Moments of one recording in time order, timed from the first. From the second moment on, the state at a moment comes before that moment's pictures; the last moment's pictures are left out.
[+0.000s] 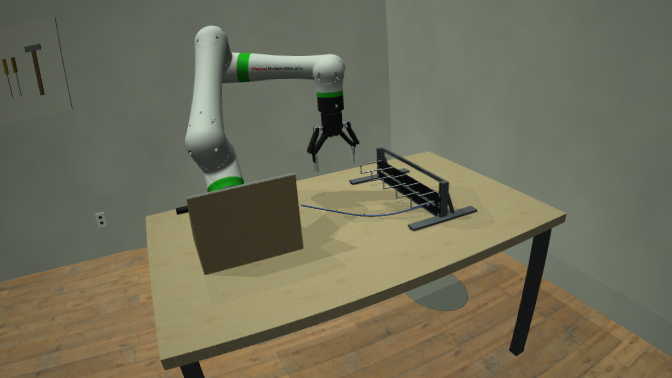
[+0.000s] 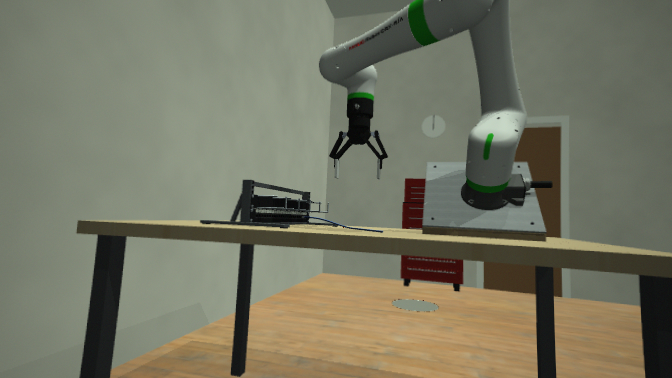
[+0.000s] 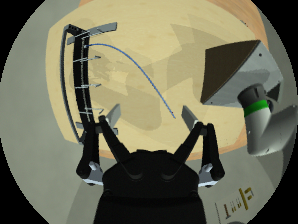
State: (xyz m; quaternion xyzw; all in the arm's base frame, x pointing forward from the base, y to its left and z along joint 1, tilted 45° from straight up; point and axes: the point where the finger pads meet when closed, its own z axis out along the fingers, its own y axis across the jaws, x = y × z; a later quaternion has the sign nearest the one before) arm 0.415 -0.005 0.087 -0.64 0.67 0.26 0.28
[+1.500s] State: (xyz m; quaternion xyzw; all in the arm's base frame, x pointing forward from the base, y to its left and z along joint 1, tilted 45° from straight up) arm 0.403 -0.001 0.088 -0.70 0.61 0.24 0.30
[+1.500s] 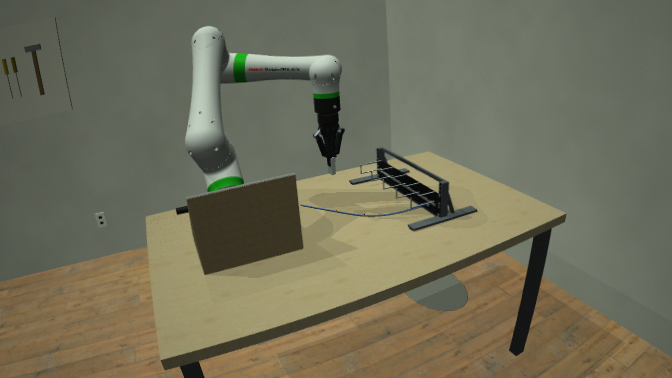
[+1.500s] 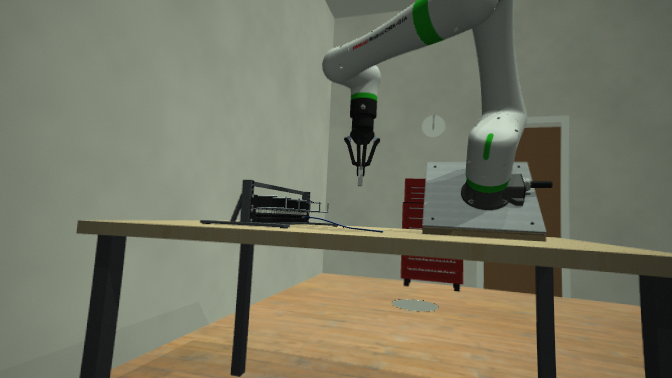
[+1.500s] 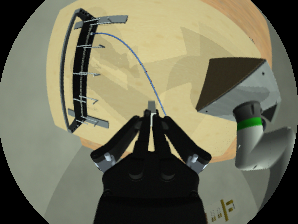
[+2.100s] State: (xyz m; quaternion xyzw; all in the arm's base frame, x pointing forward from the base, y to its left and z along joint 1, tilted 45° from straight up) arm 0.384 0.005 0.091 -0.81 0.45 0.17 0.34
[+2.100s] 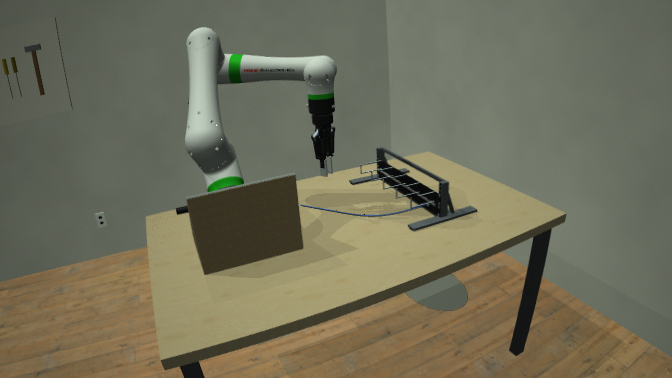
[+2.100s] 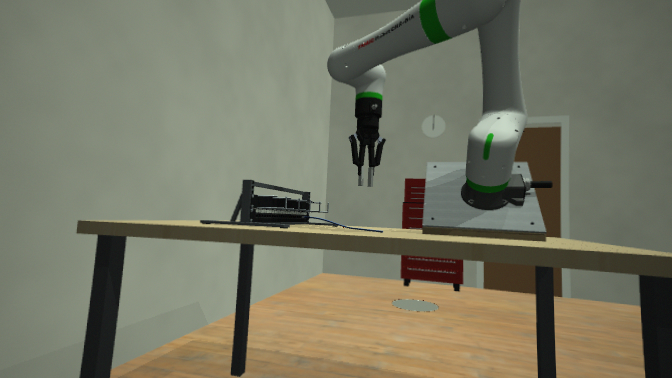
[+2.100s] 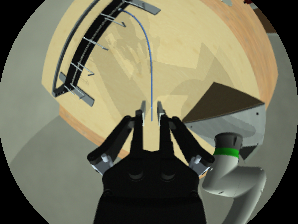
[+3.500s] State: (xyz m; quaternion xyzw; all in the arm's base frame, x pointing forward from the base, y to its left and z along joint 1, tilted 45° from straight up) arm 0.384 0.007 0.090 -0.81 0.44 0.17 0.35
